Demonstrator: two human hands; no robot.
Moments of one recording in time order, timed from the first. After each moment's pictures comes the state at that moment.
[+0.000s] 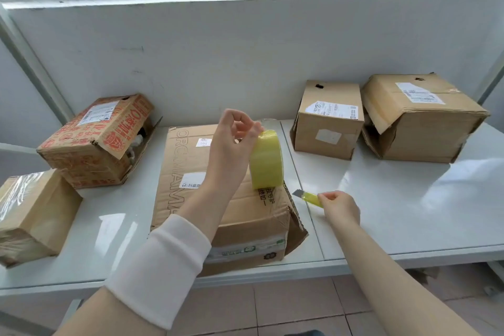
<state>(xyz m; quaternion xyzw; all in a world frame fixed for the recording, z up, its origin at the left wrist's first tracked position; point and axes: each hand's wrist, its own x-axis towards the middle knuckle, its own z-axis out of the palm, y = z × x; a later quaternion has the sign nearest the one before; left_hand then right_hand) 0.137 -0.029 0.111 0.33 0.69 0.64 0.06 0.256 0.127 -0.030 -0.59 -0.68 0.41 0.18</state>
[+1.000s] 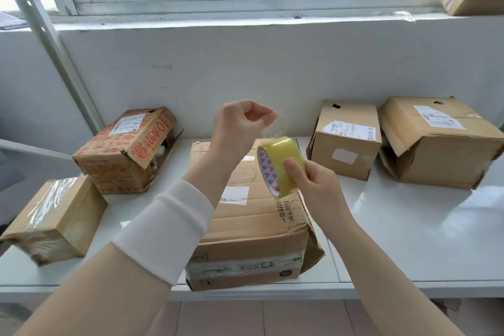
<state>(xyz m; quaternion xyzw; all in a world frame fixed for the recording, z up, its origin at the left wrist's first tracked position) 0.105 -0.033 0.168 0.35 0.72 0.60 0.02 0.234 0.039 0.103 -0.19 -0.75 0.55 0.31</state>
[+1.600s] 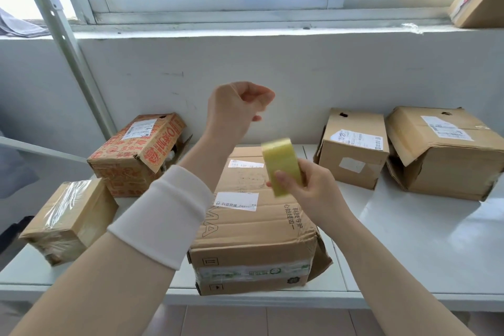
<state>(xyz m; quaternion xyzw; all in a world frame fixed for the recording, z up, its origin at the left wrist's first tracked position) 0.085 -0.044 0.205 0.34 0.70 0.63 0.00 0.221 0.035 0.112 -0.12 -0.81 0.49 0.30</state>
